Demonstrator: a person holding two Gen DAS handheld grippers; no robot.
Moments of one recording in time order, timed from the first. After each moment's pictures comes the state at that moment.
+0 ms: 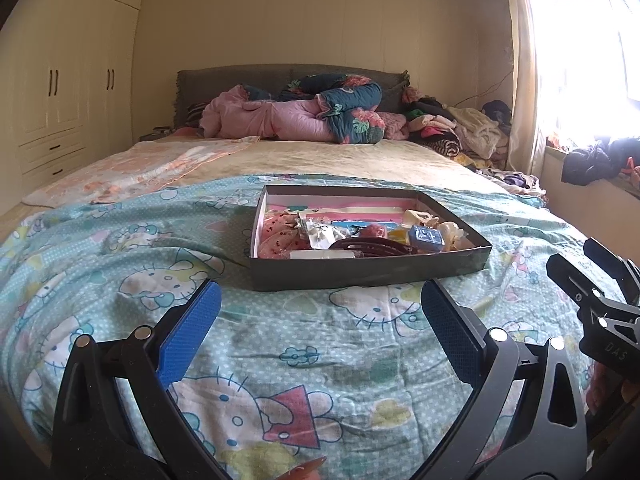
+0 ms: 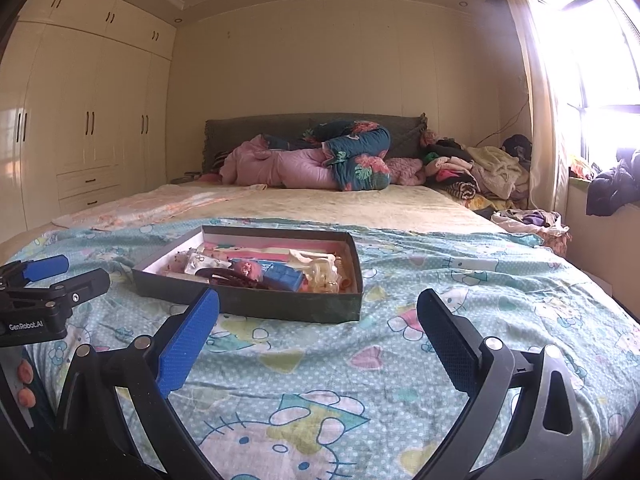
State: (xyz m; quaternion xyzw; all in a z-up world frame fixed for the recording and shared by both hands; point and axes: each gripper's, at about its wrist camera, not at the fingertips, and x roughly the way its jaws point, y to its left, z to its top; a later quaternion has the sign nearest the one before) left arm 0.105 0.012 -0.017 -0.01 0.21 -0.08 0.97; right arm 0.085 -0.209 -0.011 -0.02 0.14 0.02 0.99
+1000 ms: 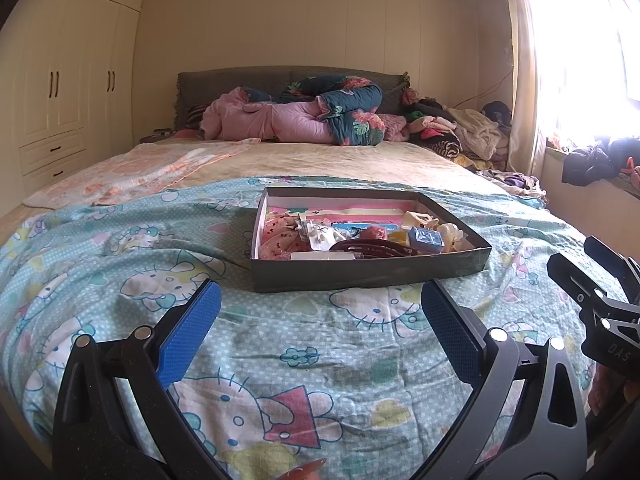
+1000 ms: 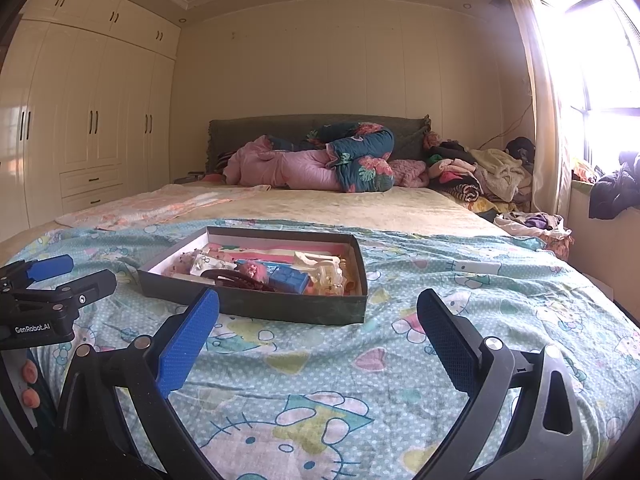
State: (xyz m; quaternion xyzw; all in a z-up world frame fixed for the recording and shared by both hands) left arm 0.105 0.013 -0.017 -0.01 0.21 -0.08 0.97; right arm 0.083 -0.205 -0.011 -0.02 0.14 0.03 0.99
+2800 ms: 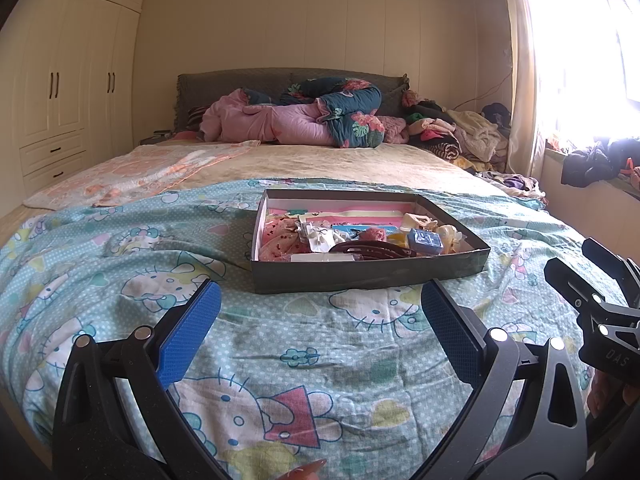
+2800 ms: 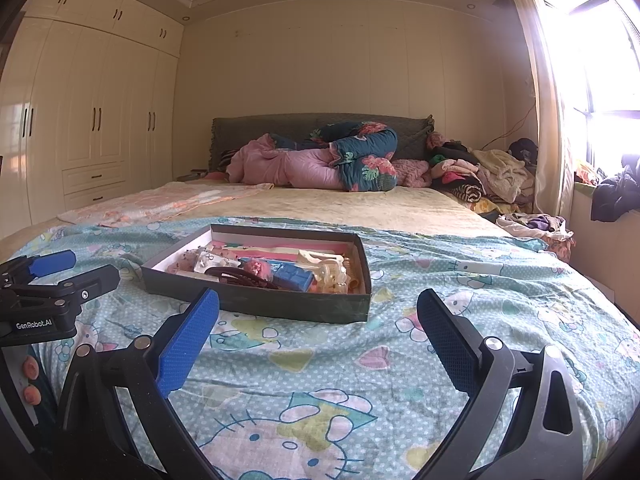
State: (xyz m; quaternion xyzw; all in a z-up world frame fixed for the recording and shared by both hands) left arm 0.104 0.013 -0.016 -0.01 0.21 -0.08 0.97; right arm 0.084 -0.202 -0.012 -0.02 0.14 0.03 0.99
